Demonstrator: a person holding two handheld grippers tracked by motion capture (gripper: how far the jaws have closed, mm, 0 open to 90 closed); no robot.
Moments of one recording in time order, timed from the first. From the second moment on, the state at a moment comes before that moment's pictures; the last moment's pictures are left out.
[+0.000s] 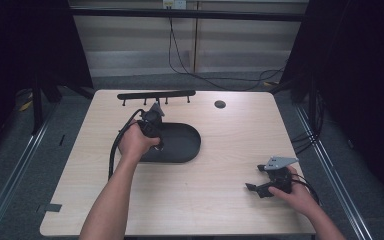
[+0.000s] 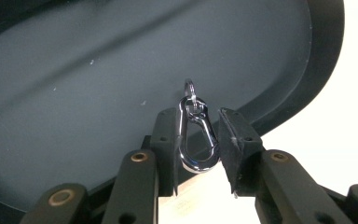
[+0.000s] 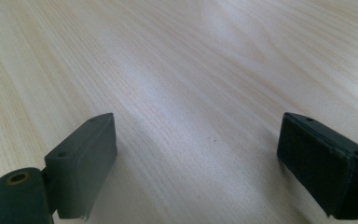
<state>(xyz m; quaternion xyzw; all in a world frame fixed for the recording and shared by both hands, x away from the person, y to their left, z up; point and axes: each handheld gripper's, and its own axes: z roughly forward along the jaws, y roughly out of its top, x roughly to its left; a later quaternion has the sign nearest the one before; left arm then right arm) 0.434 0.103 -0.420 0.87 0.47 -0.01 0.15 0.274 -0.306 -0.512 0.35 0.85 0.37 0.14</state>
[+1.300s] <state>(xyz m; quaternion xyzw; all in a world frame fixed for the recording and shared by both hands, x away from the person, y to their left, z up) 0.439 0.101 -0.445 0.86 0.49 0.00 0.16 0.274 -0.306 -0.512 0.35 0.85 0.37 0.14</state>
